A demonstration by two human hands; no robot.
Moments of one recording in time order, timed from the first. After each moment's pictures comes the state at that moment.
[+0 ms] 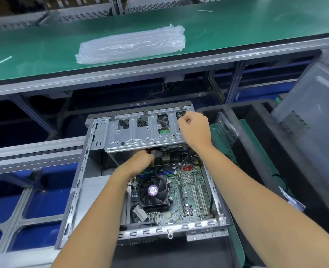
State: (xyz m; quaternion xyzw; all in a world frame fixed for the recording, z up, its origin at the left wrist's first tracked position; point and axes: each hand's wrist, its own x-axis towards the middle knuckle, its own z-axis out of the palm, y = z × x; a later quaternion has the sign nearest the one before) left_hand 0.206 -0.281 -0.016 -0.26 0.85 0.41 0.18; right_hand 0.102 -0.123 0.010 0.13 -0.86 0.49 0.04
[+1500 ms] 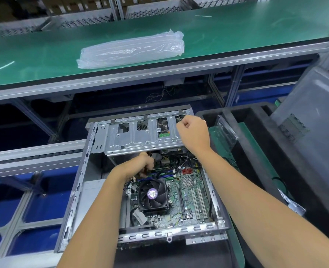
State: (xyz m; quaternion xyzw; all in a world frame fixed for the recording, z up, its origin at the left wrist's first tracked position) left_hand 0.213 -0.291 -0.005 -0.25 0.78 0.52 0.24; right_hand 0.105 -0.123 0.012 0.14 -0.85 0.50 0.03
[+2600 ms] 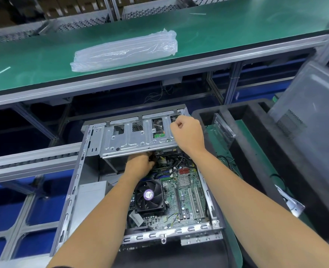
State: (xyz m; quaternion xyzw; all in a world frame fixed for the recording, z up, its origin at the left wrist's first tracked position) left_hand 0.183 -0.280 -0.060 -0.18 0.97 0.10 0.10; right_hand 0.104 -0.122 0.009 0.15 -0.85 0.51 0.03
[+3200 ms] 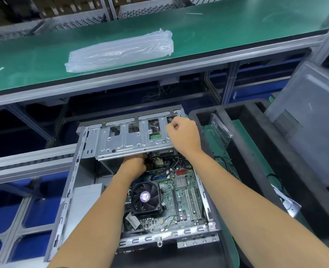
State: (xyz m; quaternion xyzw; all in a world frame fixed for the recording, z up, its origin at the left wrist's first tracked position) left_hand 0.175 -0.292 -0.063 -0.18 0.97 0.11 0.15; right_hand 0.103 -0.121 0.008 0.15 -0.85 0.51 0.02
